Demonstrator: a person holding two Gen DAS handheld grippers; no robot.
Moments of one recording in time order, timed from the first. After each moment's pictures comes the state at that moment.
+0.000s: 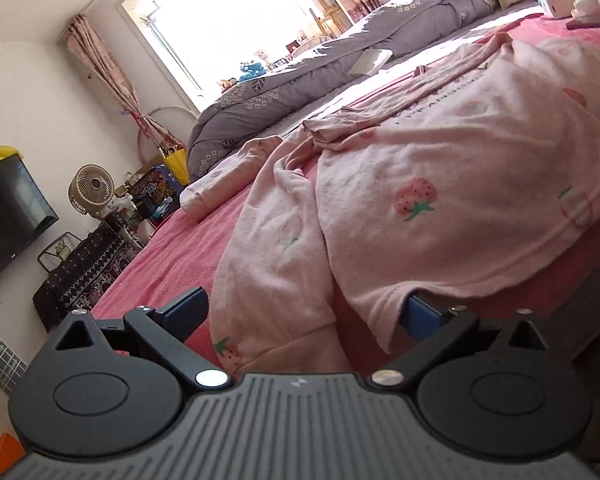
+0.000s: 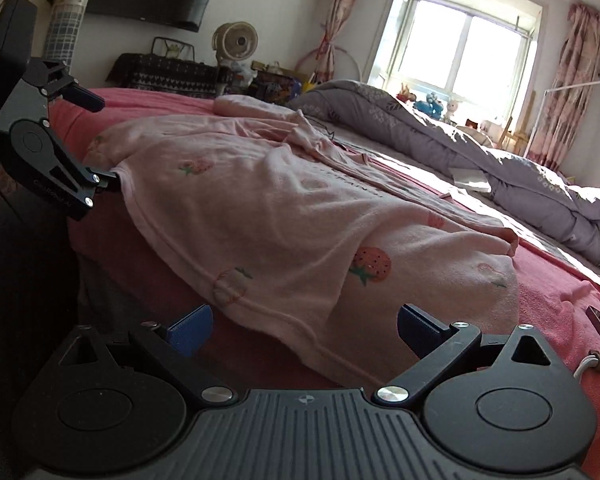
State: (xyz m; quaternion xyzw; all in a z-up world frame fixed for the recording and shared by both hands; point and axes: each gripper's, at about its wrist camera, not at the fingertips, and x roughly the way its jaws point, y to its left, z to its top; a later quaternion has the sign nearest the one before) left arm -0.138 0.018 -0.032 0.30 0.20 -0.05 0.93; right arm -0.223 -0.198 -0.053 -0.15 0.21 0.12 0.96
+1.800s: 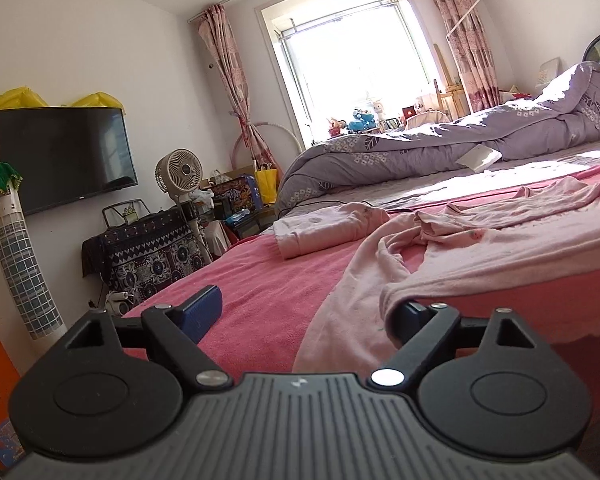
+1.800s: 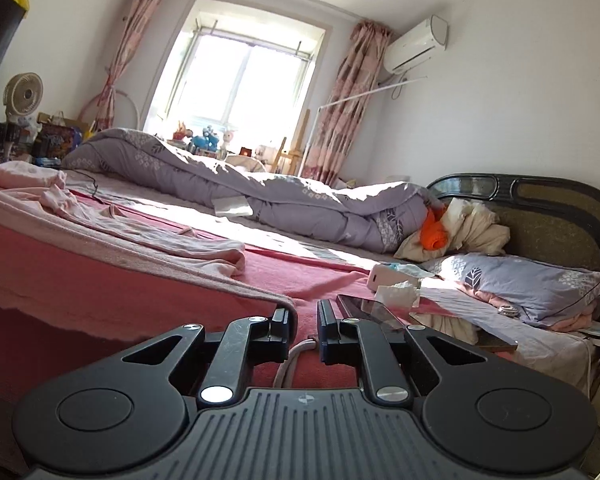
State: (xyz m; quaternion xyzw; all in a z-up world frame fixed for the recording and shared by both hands) left arm -0.171 0.045 0.012 0.15 0.12 0.06 0.98; right arm -0.271 -0.304 -0.020 -0.11 0.11 -0.21 0.97
